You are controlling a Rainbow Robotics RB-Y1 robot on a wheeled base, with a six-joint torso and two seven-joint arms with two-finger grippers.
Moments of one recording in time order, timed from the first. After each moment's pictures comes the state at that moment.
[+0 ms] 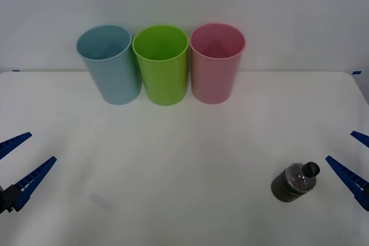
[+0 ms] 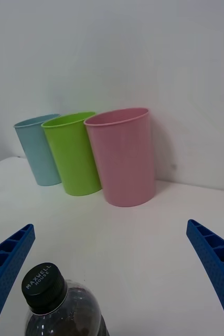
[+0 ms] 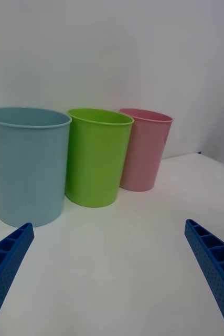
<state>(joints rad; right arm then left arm) 0.35 -0.40 -0.52 -1.66 0.96 -1.22 0.00 0.35 0.40 0.52 -1.66 -0.96 -1.22 0.00</state>
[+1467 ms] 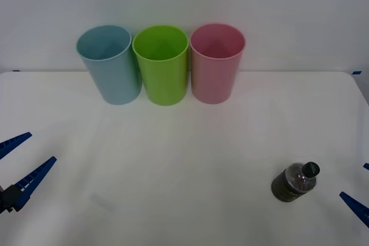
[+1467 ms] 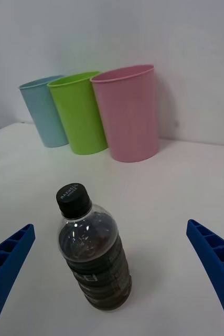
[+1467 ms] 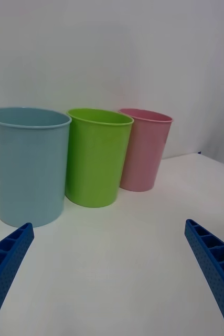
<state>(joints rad) 0.53 -0.48 -0.52 -1.67 0.93 -1.25 0.05 0.35 0.40 0.52 -1.66 -0.96 -1.22 0.00</state>
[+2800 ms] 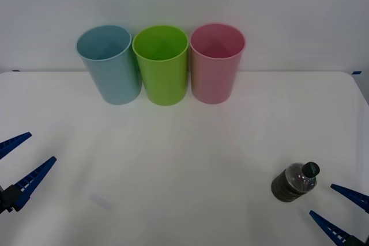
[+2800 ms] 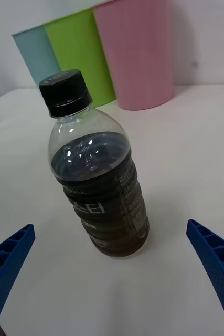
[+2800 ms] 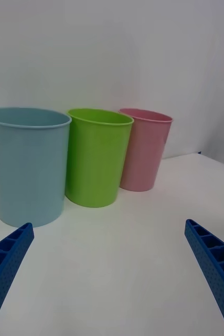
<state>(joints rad) 0.42 -0.48 -0.35 -1.40 0.98 -1.24 0.21 0.35 0.40 0.52 -1.66 -0.96 -1.22 0.00</state>
